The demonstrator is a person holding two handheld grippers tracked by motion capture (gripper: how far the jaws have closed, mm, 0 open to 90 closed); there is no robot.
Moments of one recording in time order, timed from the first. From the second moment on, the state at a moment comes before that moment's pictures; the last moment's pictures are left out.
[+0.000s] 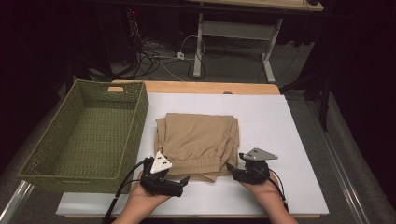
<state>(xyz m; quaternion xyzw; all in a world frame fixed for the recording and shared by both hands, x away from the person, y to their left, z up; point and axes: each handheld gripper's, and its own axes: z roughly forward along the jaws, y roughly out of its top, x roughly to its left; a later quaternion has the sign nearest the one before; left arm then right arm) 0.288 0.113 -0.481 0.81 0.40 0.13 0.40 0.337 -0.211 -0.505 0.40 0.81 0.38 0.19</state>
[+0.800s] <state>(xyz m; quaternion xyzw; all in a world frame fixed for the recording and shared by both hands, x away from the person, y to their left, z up) 0.288 0.118 -0.481 0.82 0.42 0.15 0.36 0.332 -0.224 -0.507 0.39 0.82 0.38 0.15</state>
